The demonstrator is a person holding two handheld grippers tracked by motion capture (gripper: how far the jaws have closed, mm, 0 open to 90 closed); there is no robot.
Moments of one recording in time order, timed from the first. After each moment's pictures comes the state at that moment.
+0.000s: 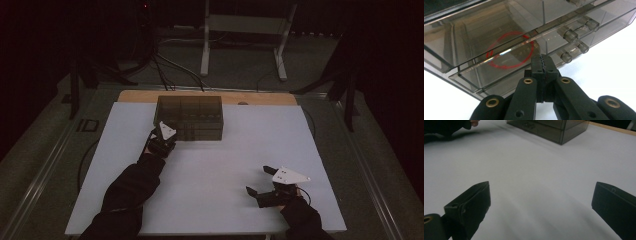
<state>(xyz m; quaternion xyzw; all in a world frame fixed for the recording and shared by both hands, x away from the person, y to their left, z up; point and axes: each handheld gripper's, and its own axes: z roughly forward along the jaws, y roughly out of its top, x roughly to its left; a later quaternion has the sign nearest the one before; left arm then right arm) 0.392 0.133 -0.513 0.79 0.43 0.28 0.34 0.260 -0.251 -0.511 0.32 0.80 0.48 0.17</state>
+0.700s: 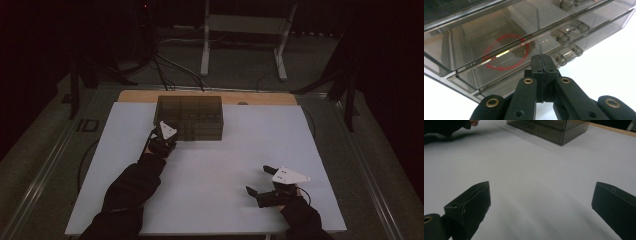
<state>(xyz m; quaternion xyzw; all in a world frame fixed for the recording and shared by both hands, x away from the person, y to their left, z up) 0.389 0.131 -0.507 0.79 0.43 0.28 0.35 0.260 -0.251 -0.510 0.32 0.80 0.48 0.17</state>
